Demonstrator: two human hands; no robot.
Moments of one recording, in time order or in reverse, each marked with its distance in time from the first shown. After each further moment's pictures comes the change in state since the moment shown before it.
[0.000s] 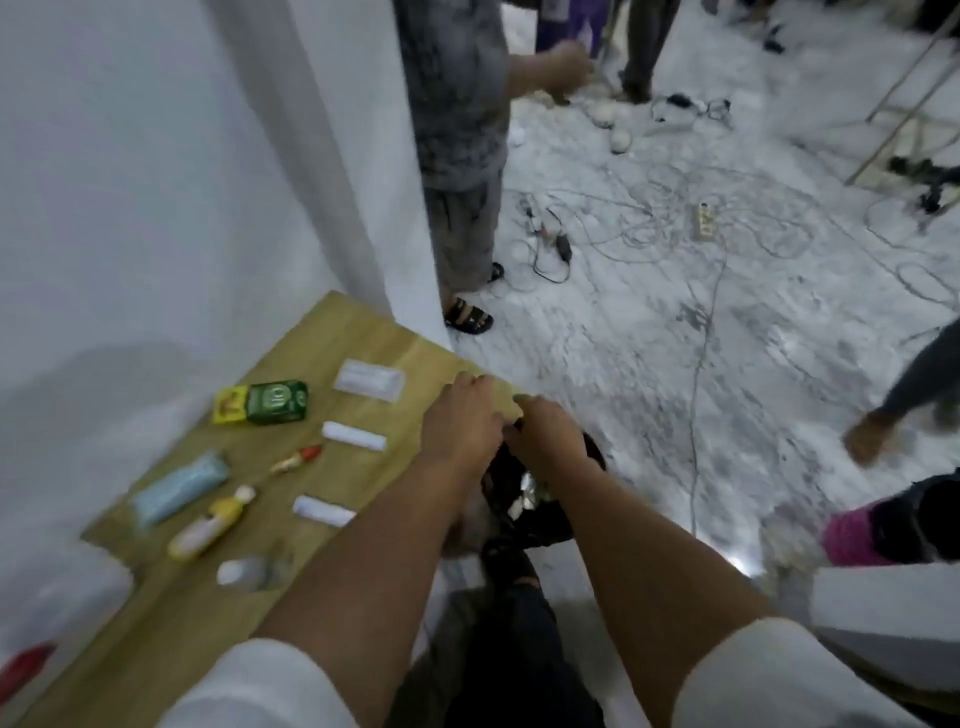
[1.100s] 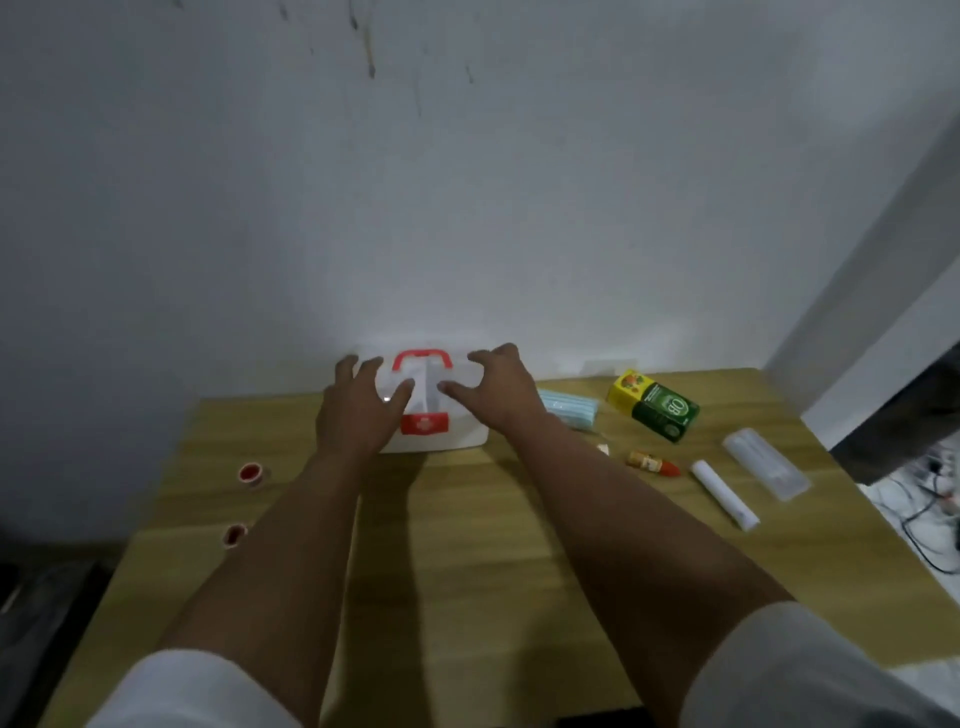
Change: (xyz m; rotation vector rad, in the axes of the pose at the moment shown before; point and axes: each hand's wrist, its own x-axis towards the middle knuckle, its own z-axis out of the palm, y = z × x) left_hand -0.345 -0.435 -0.001 -0.299 0.854 -0.970; right_hand -0.086 -0.439 0.248 -0.021 -0.144 -0.935
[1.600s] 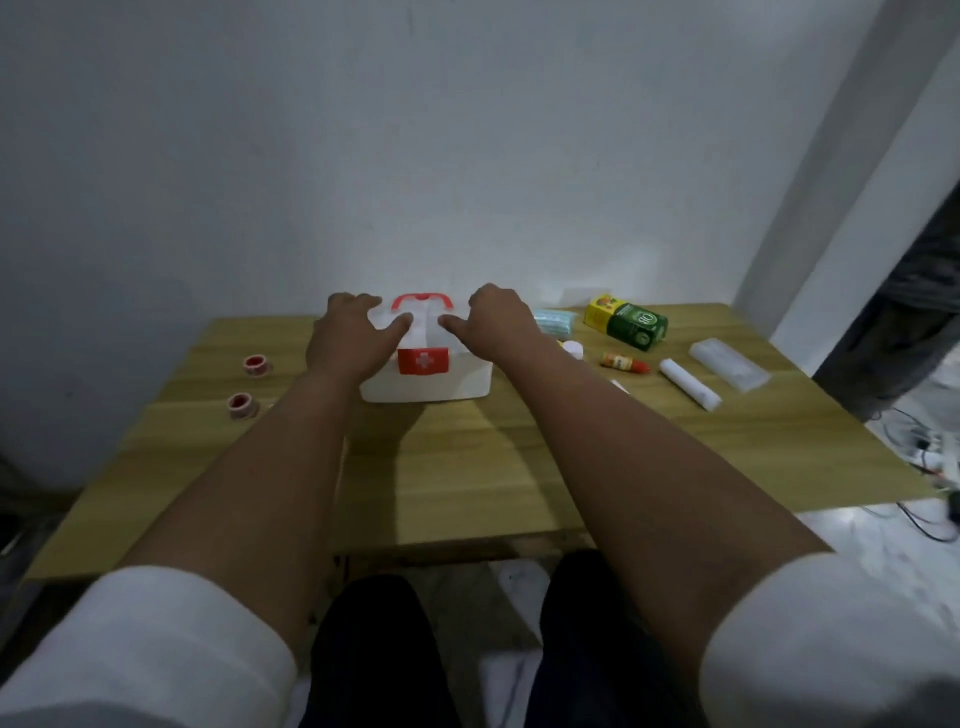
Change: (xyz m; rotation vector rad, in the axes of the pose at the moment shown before) left_hand -0.106 -0.007 0.004 -0.036 0.122 0.082; right_hand -0.115 0.007 0.007 -0.236 0.142 -0.106
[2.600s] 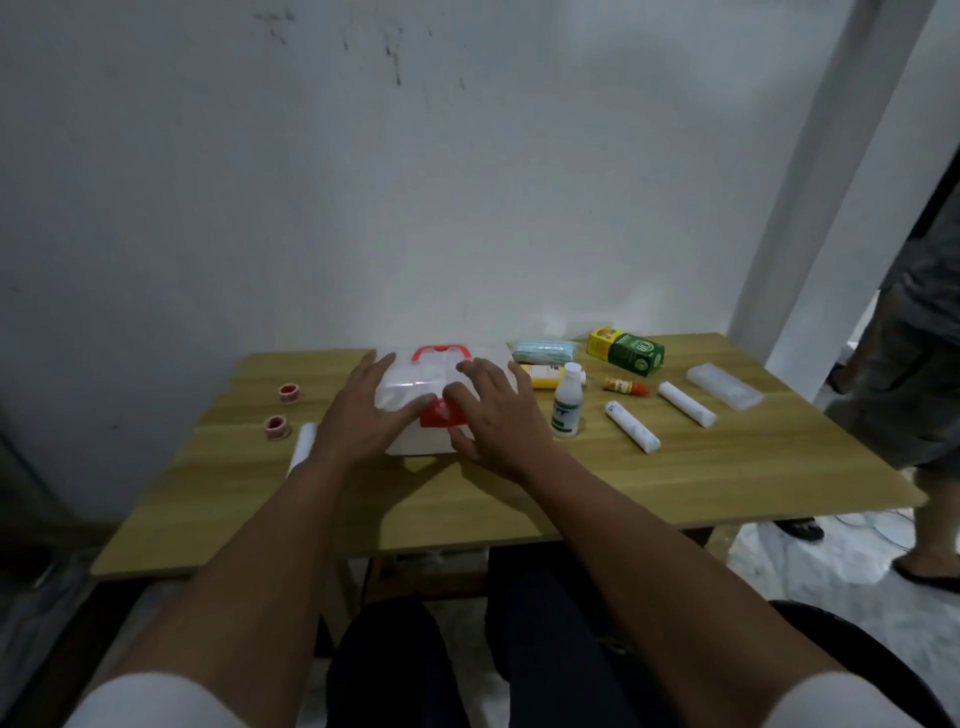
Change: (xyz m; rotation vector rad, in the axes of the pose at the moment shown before) left_hand -0.086 -0.023 -0.018 -0.155 -0.102 0.102; right_hand -0.098 0.025 0.054 -0.327 0.404 -0.588
